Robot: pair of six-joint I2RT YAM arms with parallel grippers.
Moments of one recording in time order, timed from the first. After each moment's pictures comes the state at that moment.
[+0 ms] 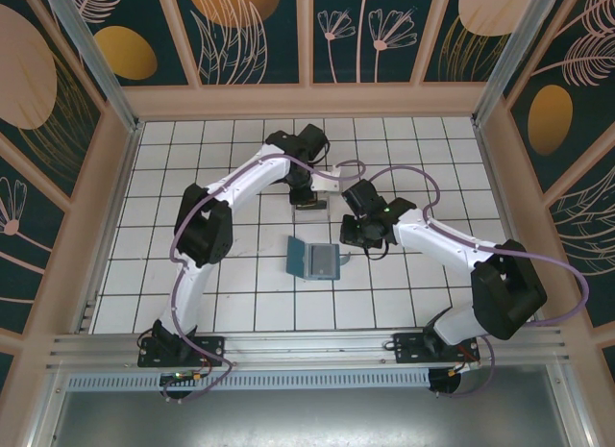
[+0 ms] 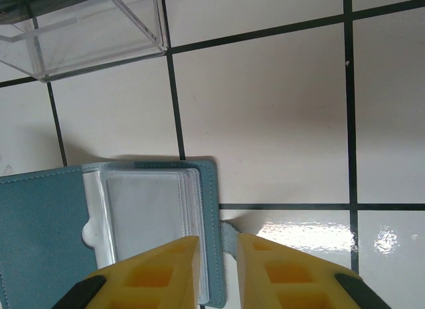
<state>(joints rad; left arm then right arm) -0.65 2.25 2.05 -1.15 0.15 0.85 0.67 1.44 0.95 -0.65 -0.03 0.76</state>
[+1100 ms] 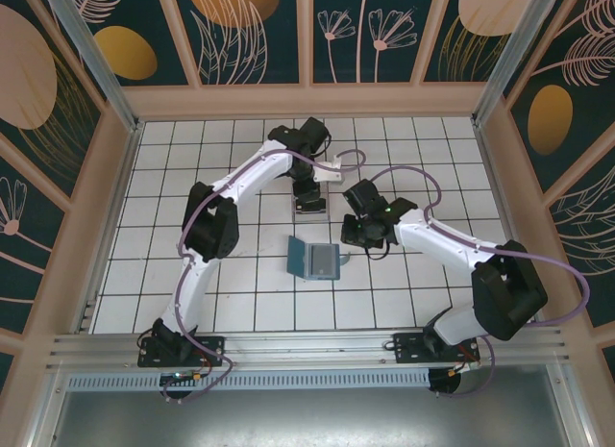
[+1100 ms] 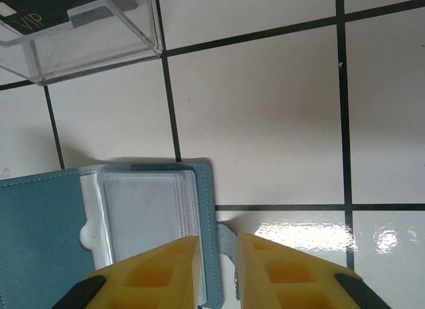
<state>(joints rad) -0.63 2.32 2.16 -1.13 0.12 0.78 0.67 1.44 0.95 -0.65 -0.03 0.76</state>
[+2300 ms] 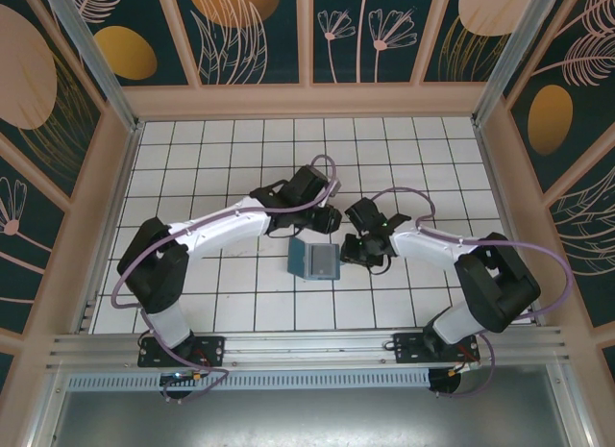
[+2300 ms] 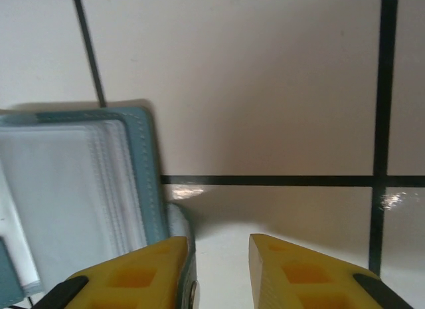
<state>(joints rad) -0.84 1.75 1.28 -0.43 0.17 -0.49 0.66 1.49 0.76 -0.50 -0.14 0.77</state>
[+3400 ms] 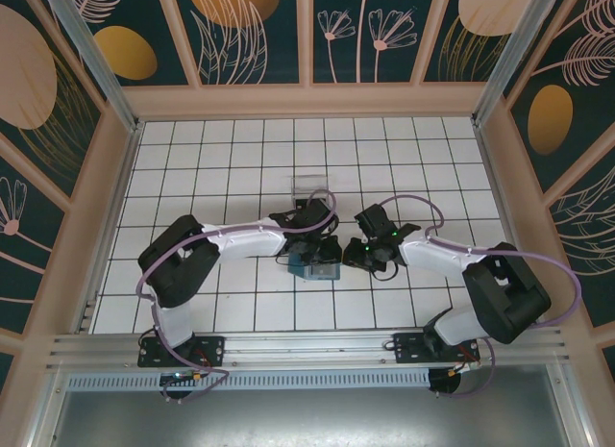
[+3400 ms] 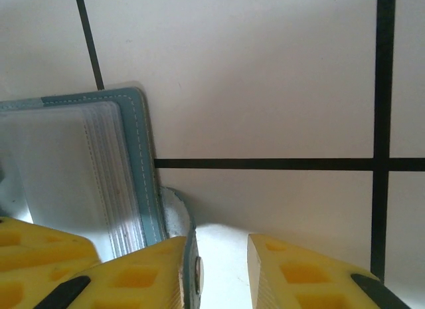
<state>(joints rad) -0.93 1.87 1.14 -0.32 0.30 -0.92 0.63 1.42 0.65 -0.39 -0.21 0.78</state>
